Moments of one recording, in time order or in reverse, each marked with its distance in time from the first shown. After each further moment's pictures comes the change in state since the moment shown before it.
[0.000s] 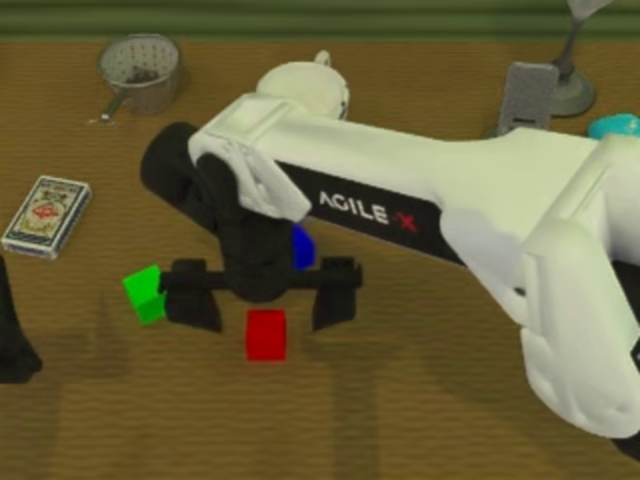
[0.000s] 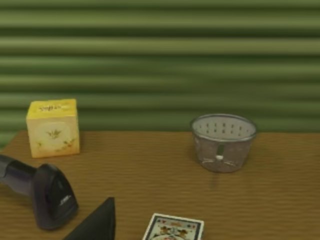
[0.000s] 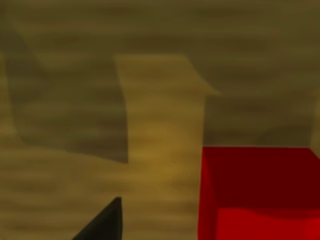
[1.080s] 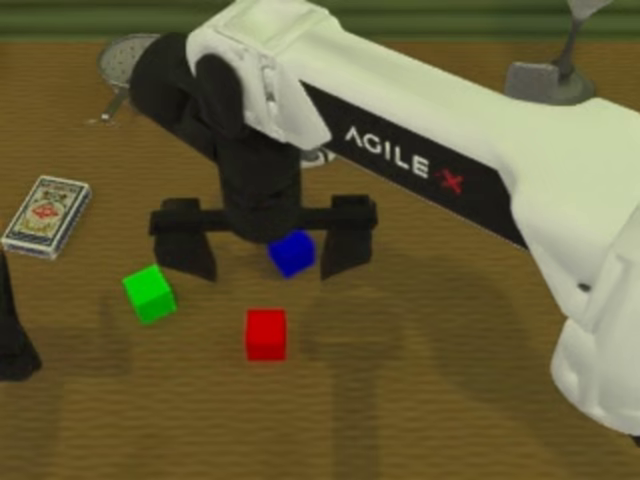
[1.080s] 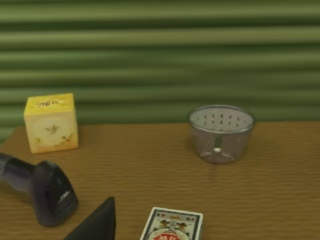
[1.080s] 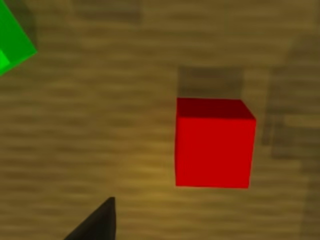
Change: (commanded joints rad) left arm -0.010 0.042 0.041 -0.029 0.002 0.021; right arm -0.015 -0.061 0.215 -0.238 0.017 -0.028
